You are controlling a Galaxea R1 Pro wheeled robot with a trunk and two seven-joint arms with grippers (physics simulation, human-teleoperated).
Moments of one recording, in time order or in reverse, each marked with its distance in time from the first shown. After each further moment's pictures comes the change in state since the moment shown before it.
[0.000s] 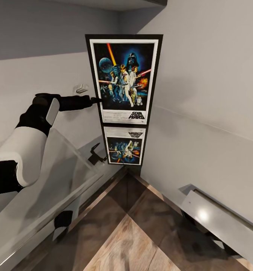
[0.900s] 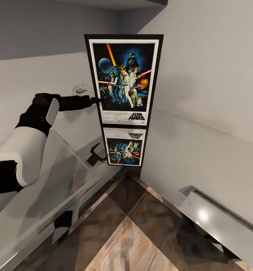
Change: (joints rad) left arm 0.000 0.001 0.000 0.000 -0.001 0.000 0.000; right arm 0.000 0.002 0.000 0.000 0.000 0.000 0.000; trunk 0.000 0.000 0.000
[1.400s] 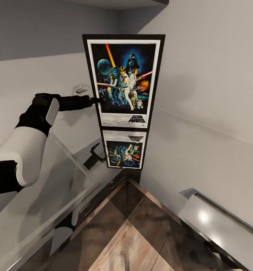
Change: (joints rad) left arm 0.000 0.000 0.000 0.000 0.000 0.000 0.000; right arm 0.000 0.000 0.000 0.000 0.000 0.000 0.000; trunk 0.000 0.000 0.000
